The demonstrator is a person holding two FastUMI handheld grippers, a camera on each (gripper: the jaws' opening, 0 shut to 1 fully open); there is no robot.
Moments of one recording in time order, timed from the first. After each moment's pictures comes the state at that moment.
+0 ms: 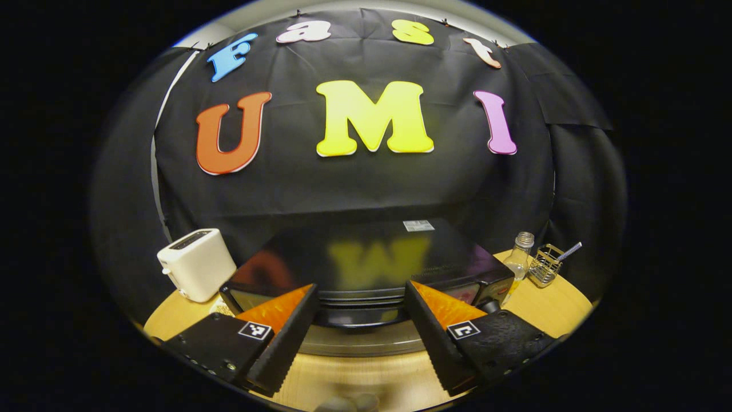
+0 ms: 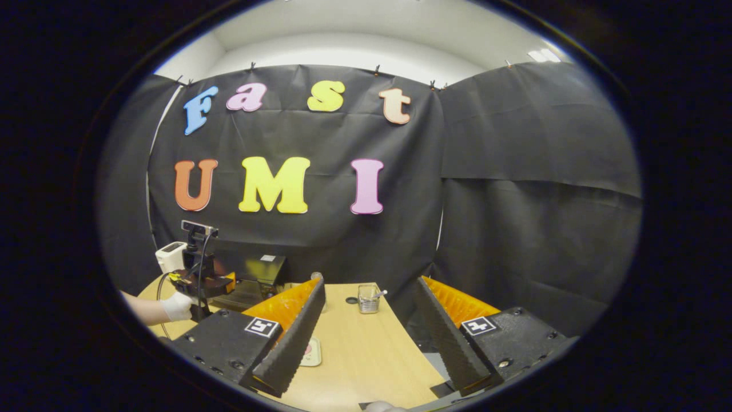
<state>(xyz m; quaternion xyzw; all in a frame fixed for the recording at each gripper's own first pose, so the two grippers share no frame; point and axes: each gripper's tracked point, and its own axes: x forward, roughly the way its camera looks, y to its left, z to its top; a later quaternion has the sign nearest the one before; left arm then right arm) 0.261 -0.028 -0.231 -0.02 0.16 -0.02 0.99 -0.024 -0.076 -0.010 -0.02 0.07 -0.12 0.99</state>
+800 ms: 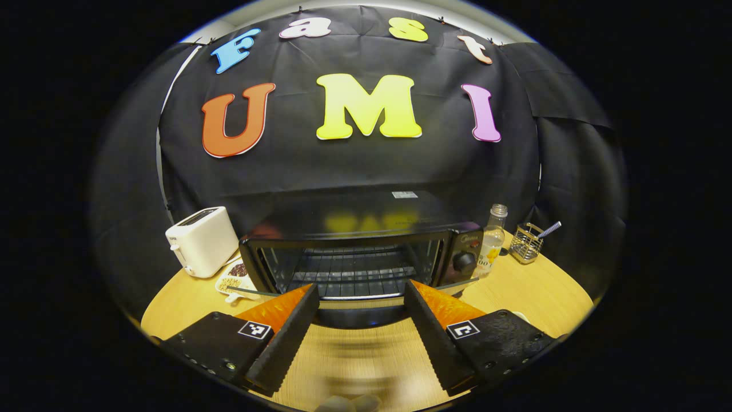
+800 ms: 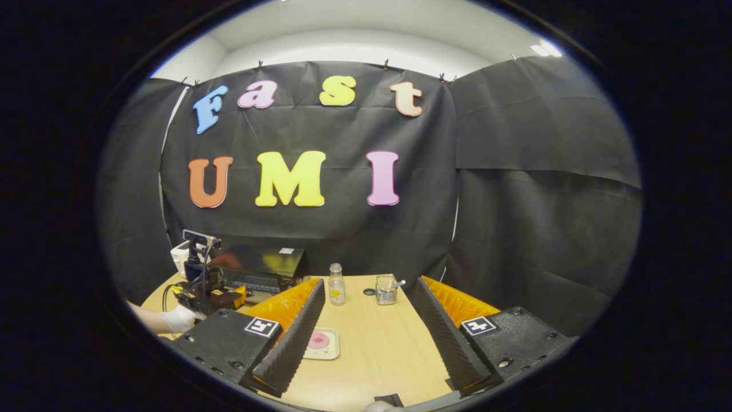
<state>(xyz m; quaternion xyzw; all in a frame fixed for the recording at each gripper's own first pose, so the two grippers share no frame) 0.169 -0.028 -0.260 -0.02 0.20 -0.04 0.98 -0.036 -0.042 -0.028 0.00 0.09 -0.08 0.99</state>
